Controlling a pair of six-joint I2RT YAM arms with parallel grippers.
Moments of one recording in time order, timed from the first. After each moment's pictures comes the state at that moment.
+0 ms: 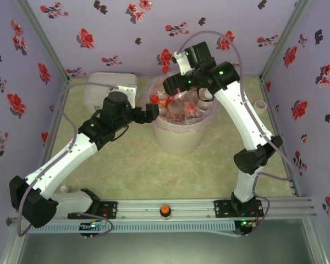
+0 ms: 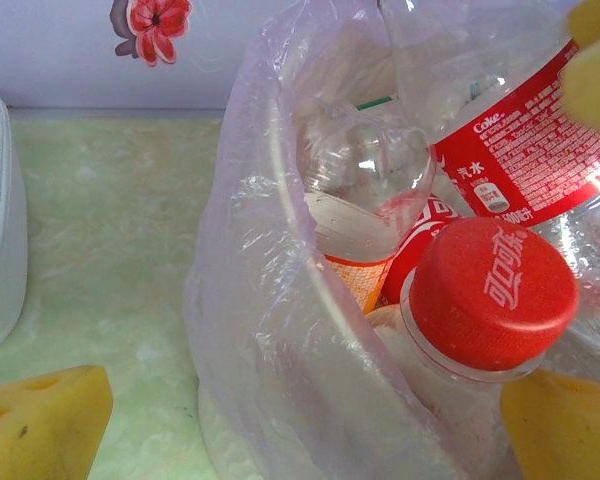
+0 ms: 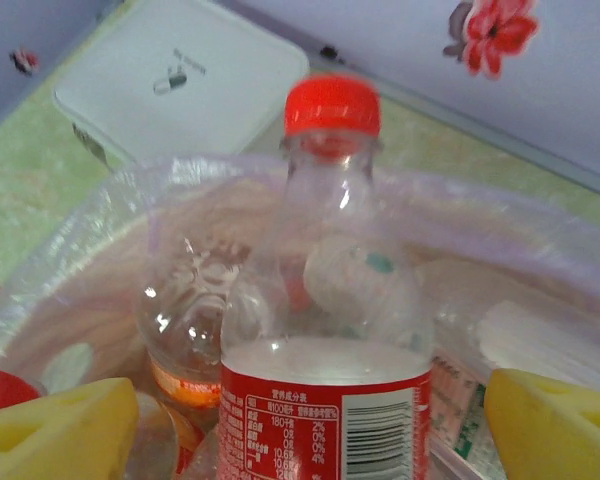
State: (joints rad) left arm -0.66 1.22 1.15 -0.36 -0.03 -0.40; right arm 0.59 1.84 2.28 -1.18 -0.08 0.03
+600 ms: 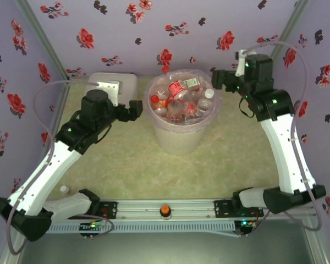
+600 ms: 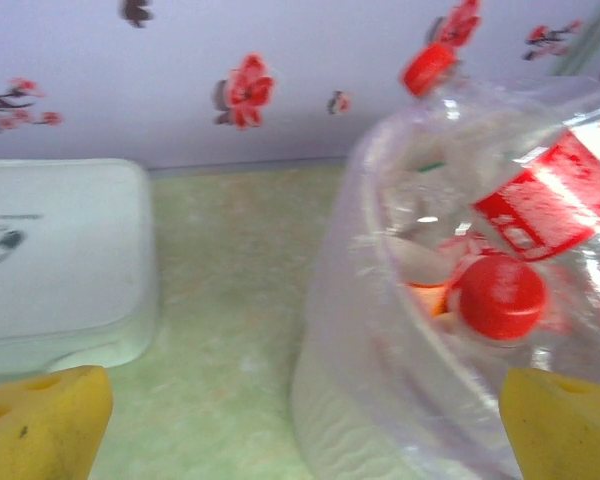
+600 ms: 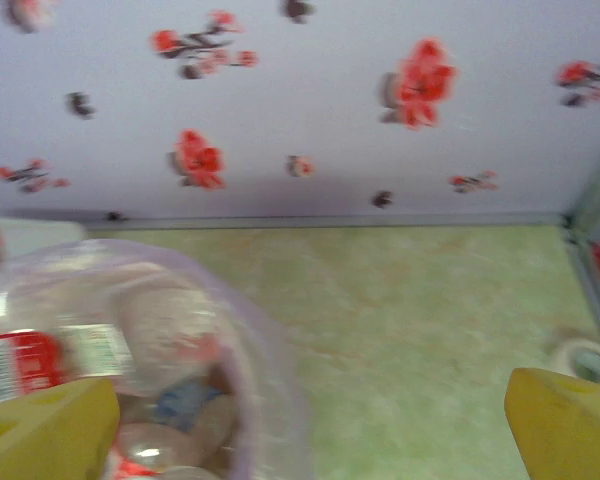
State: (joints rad) left arm -0.57 1.07 1.25 -0.58 -0.15 -0.28; right arm 0.27 1.29 1.71 -0.87 0.15 0.19
